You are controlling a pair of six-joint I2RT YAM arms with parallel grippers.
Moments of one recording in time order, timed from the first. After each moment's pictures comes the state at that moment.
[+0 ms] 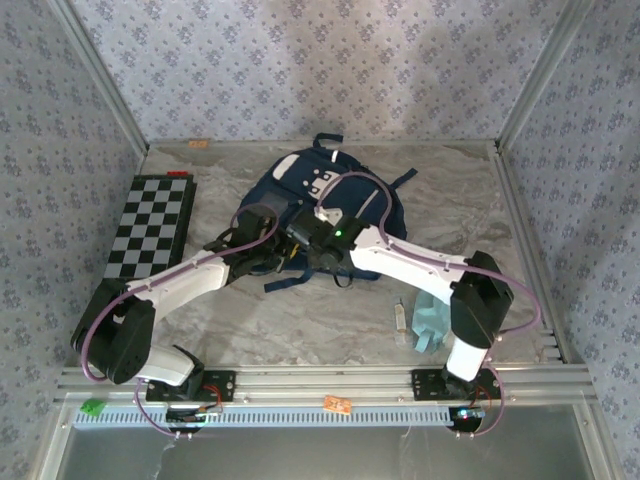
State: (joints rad) left arm -0.62 1.41 0.82 -0.14 0.14 -1.58; right arm 0.97 1.76 1.48 -0.94 0.41 0.80
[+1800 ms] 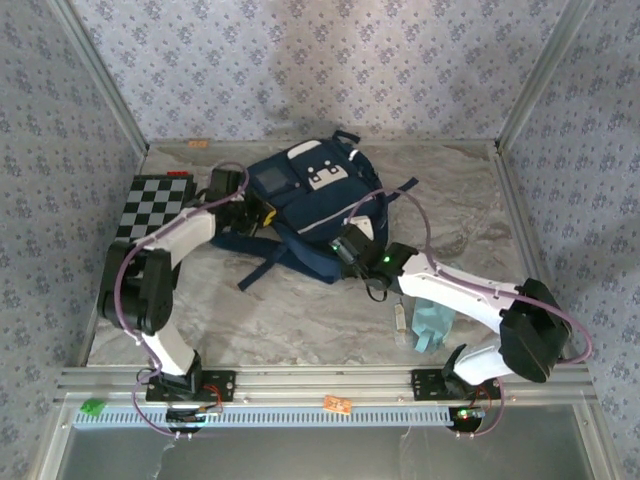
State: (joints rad) left arm -0.24 1.74 1.19 -0.28 0.42 -1.15; right arm 0.92 1.43 0.99 -0.49 0.36 0.56
